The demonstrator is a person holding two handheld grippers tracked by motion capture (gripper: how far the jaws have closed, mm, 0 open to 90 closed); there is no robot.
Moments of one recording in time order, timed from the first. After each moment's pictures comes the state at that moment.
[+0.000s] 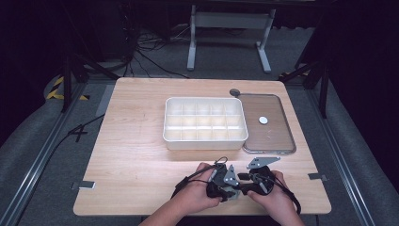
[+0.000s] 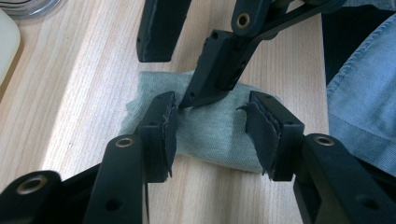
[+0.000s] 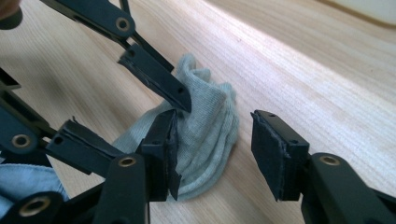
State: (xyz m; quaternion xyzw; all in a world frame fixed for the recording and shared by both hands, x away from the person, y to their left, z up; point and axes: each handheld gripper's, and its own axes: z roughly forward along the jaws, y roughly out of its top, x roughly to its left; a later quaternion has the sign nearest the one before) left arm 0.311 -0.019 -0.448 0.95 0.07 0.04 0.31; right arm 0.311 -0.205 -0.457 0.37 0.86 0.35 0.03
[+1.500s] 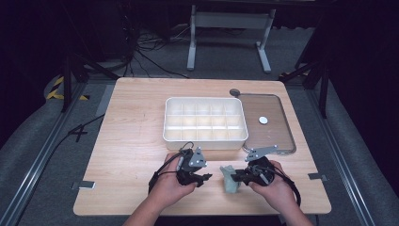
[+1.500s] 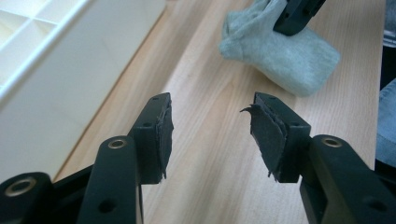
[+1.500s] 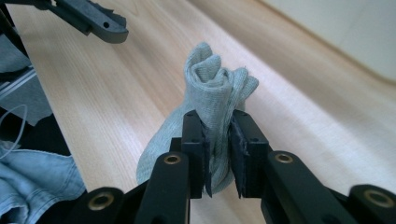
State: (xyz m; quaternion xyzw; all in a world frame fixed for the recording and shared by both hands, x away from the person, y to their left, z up) left arm 0.332 0.065 -0.421 0.91 0.18 0.09 0.35; right arm 0.329 -0.201 -0.428 0.32 0.88 0.35 0.02
